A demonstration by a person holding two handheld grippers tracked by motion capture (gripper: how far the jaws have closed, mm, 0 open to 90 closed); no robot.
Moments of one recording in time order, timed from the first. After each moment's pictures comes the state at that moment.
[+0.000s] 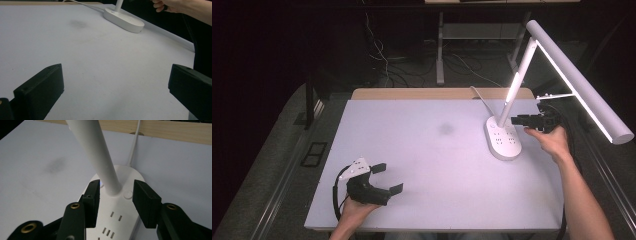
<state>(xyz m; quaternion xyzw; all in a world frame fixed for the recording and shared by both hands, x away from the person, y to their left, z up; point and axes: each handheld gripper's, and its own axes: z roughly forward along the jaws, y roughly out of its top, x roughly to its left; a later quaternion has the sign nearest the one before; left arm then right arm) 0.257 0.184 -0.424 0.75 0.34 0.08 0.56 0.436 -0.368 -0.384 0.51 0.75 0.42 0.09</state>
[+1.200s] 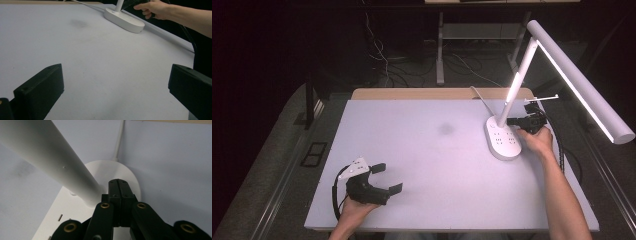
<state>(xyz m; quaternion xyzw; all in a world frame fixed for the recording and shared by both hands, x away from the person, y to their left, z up) 0.258 0.186 -0.425 0.75 0.34 0.07 0.56 0.466 -0.354 -0.424 0.55 0.74 0.38 0.09</state>
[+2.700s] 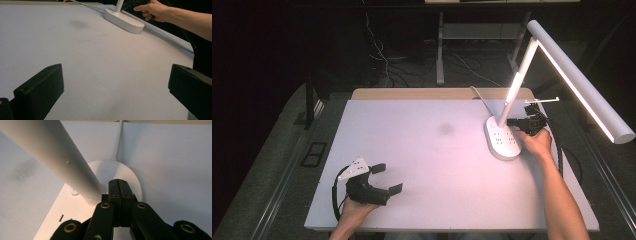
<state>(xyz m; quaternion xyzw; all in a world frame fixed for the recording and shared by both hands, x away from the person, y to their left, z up) 0.256 0.186 -0.424 0.75 0.34 0.07 0.56 0.459 -0.351 -0.426 0.56 0.72 0.38 0.11</state>
